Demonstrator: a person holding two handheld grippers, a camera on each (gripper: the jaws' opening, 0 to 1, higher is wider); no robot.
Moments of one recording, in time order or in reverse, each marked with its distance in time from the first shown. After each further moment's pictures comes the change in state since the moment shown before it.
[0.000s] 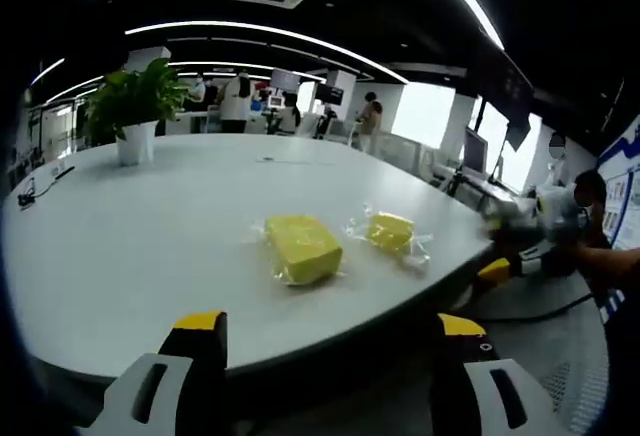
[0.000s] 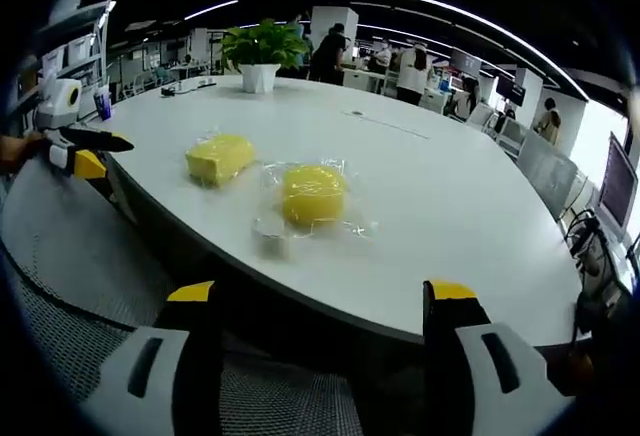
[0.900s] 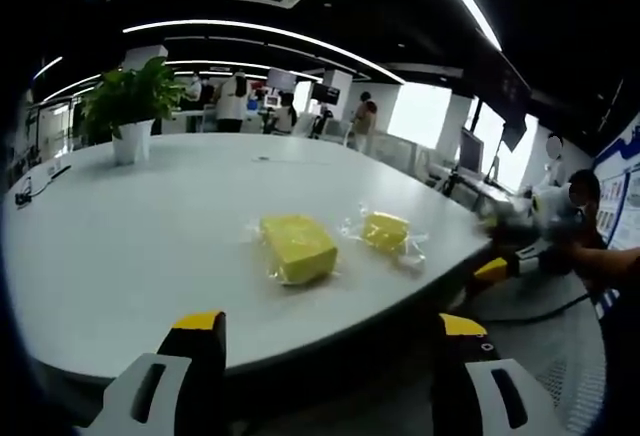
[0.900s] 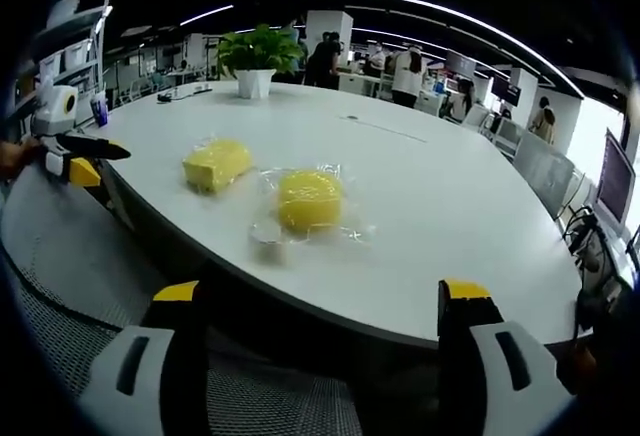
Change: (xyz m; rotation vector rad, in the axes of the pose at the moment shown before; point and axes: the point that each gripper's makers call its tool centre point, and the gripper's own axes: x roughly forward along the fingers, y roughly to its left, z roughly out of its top) left arm 0.000 -0.001 0.001 -0.002 0.002 -0.021; right arm 0.001 -0.003 0.003 0.017 -0.023 -0.014
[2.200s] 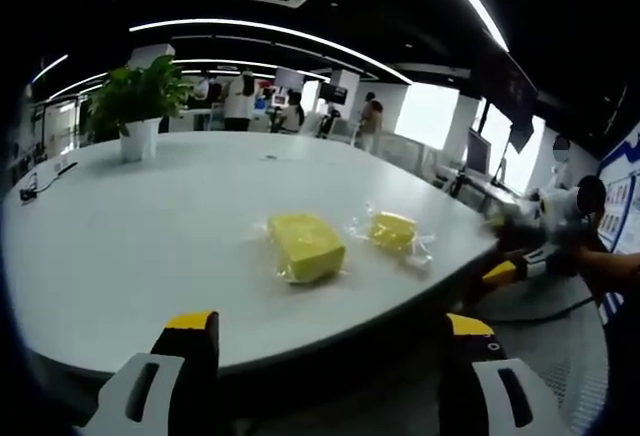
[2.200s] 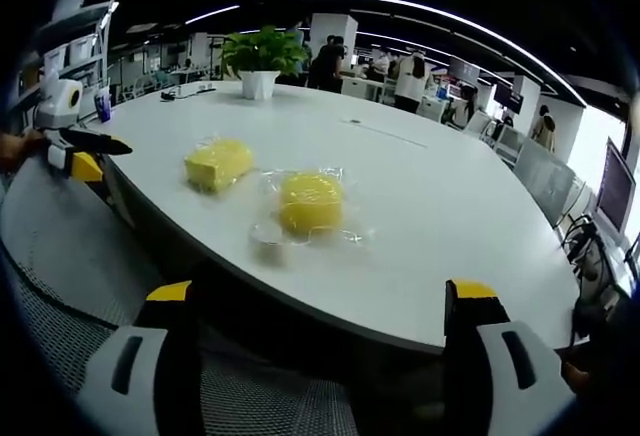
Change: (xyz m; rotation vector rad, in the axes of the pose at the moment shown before) left arm 0.002 0.015 -0.004 -0.013 0.001 0.033; right arm -0.001 0.002 0.003 -0.030 -0.012 0.002
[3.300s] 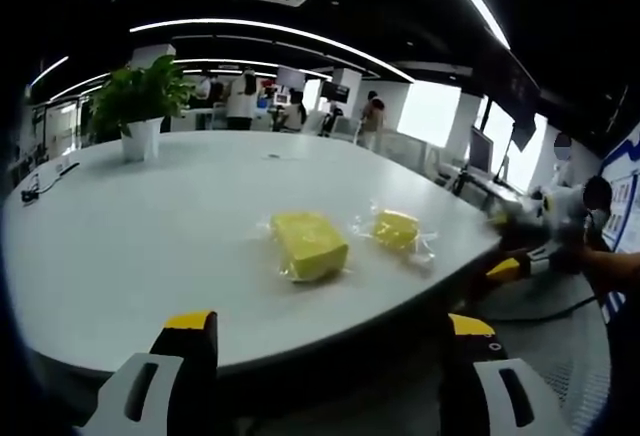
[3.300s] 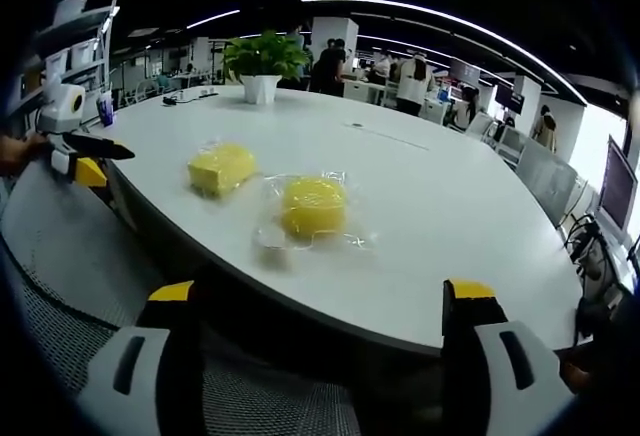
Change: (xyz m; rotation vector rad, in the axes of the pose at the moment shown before) left arm 0.000 -0.001 -0.001 0.004 0.008 0.012; right arm 0.000 0.002 0.002 0.008 -0.016 0.013
